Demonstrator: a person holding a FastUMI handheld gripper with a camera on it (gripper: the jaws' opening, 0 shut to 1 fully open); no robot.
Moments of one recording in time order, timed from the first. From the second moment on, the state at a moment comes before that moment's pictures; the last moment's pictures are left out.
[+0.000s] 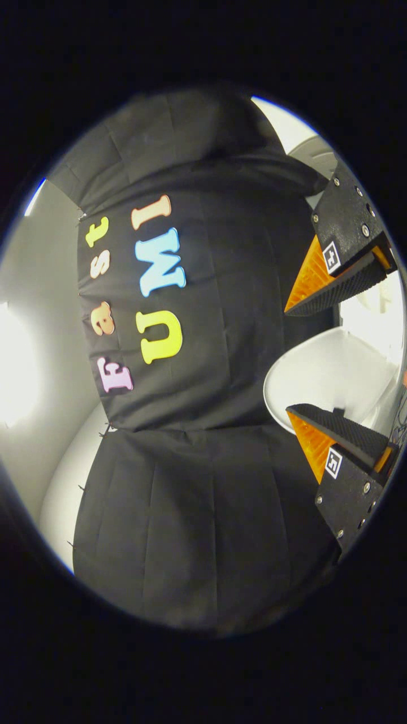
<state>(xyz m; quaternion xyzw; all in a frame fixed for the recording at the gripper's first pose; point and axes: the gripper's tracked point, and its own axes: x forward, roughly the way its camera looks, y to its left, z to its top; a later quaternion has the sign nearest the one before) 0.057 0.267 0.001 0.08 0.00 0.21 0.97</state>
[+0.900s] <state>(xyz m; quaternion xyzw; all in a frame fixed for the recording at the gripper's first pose) 0.034 0.005 -0.045 0.08 0.02 0.02 1.00</state>
